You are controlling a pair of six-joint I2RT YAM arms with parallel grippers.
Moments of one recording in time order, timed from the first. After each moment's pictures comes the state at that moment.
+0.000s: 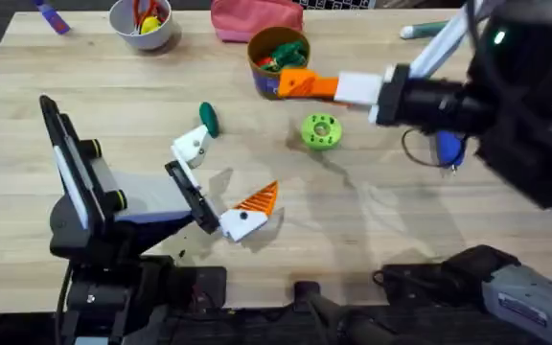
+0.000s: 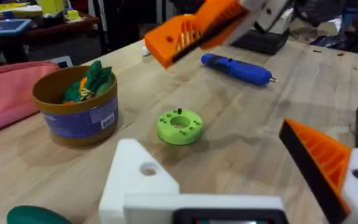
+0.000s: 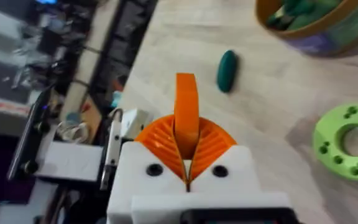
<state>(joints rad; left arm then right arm) -0.02 0.01 0.01 -0.09 0.96 0.05 0.33 1.03 0.64 -0.02 -0.70 0.65</state>
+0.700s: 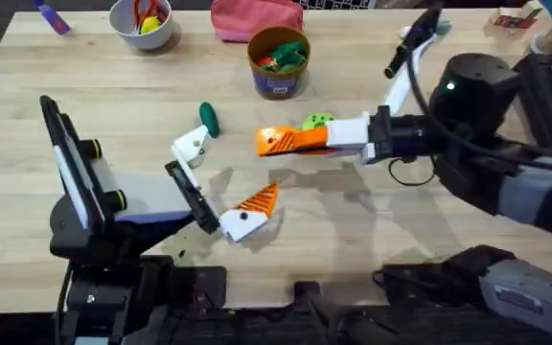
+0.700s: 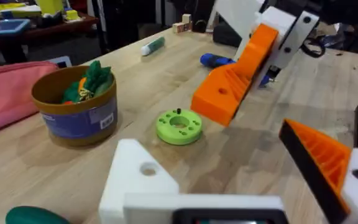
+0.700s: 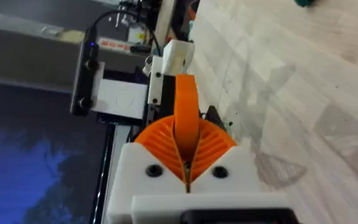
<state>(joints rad) -0.02 0.01 0.01 -0.09 0.96 0.05 0.33 1.18 0.43 0.41 -1.15 0.94</state>
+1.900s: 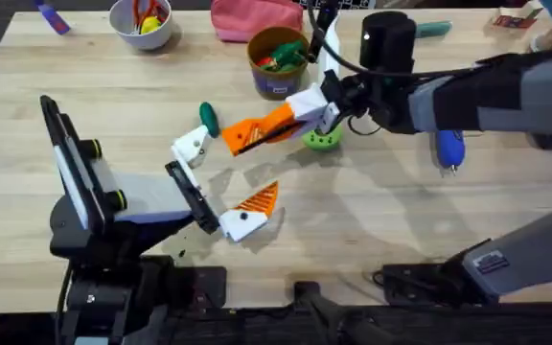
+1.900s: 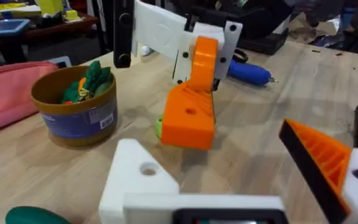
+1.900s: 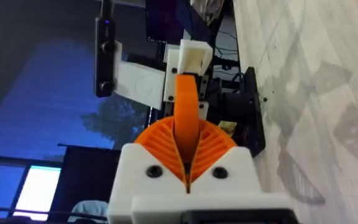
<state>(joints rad) -0.02 0.01 0.01 -0.09 0.96 0.05 0.39 1.77 0.84 0.54 -1.55 0.96</state>
